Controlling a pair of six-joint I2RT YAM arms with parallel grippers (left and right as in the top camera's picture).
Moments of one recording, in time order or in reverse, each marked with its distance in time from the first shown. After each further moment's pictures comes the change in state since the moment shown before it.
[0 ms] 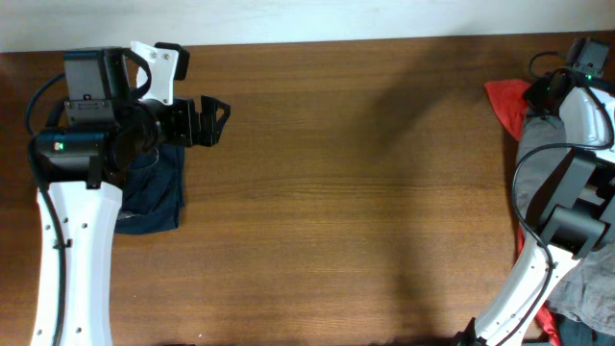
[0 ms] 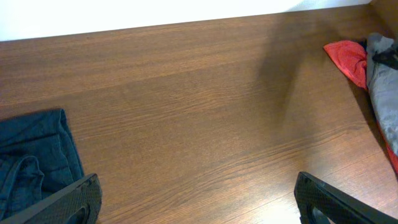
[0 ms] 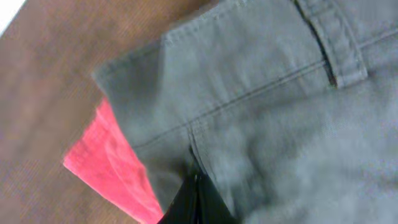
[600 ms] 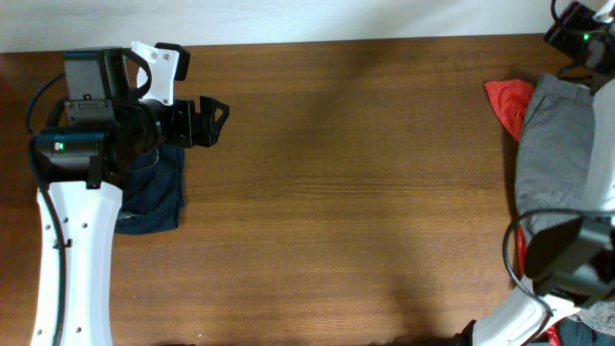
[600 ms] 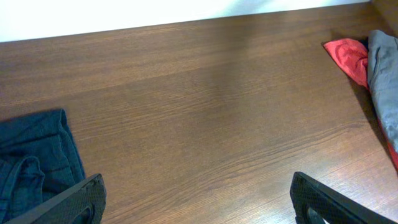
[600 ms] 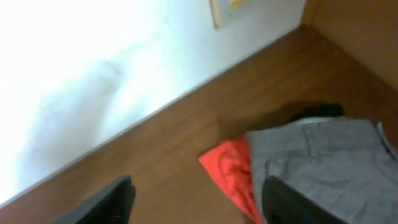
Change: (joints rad) left arm 0.000 0.000 0.000 -0.002 0.000 0.009; right arm 0.081 -0.383 0.094 -0.112 -0.064 -0.191
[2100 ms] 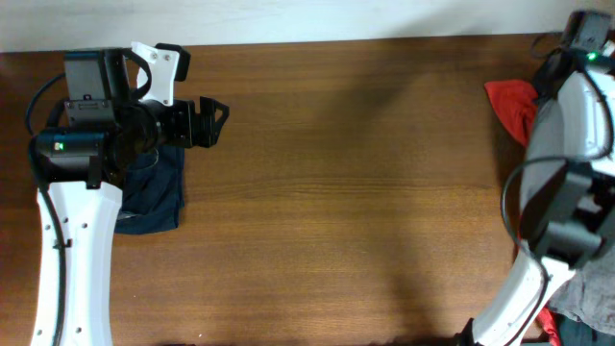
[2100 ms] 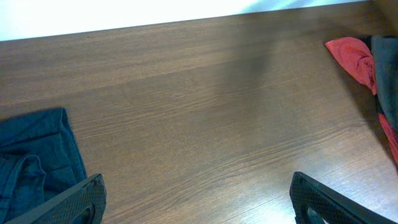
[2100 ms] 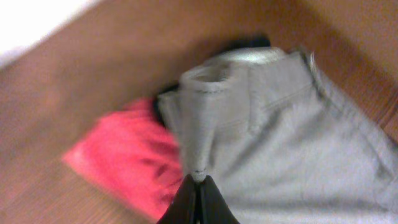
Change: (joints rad) left arm 0.000 0.000 0.000 -0.004 -0.004 0.003; right arm 0.008 0.226 -0.032 -0.002 0.336 0.021
